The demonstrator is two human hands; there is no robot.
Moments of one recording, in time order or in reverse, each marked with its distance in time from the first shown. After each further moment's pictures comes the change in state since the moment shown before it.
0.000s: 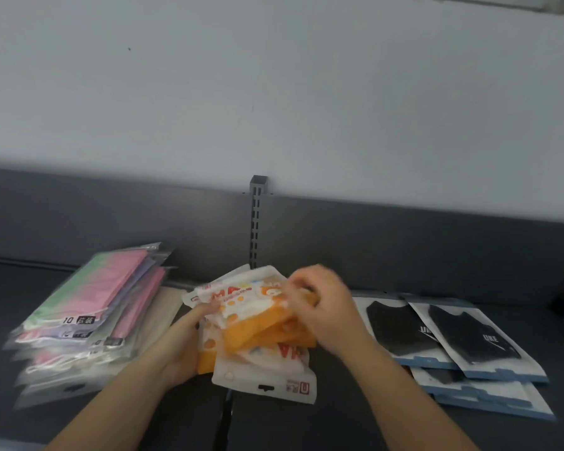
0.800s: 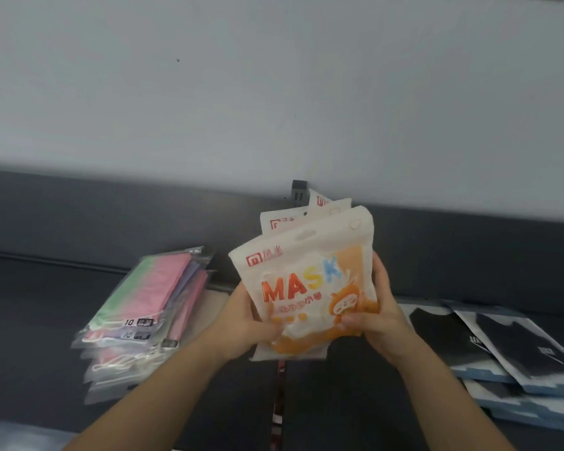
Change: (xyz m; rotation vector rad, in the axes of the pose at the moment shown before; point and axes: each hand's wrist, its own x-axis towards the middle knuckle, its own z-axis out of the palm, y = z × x) left_hand -0.039 0.044 0.018 0.607 -0.340 0.527; right_hand 0.006 0.036 0.015 1.053 -0.156 0.239
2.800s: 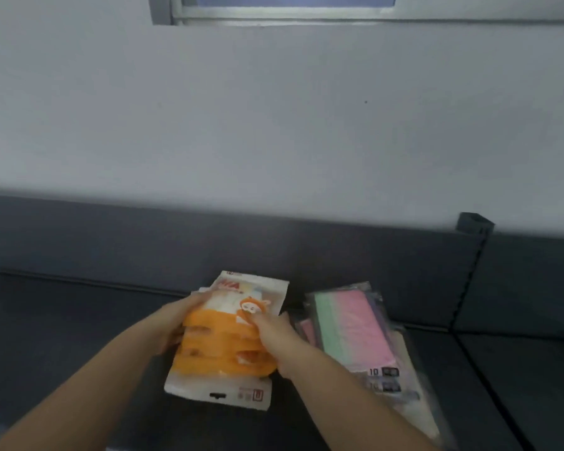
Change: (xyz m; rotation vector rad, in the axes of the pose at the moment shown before) left_hand -0.102 -0.034 -0.454 -0.038 0.393 -0.720; right_hand 0.197 0.153 0.456 -0.283 0.254 0.657
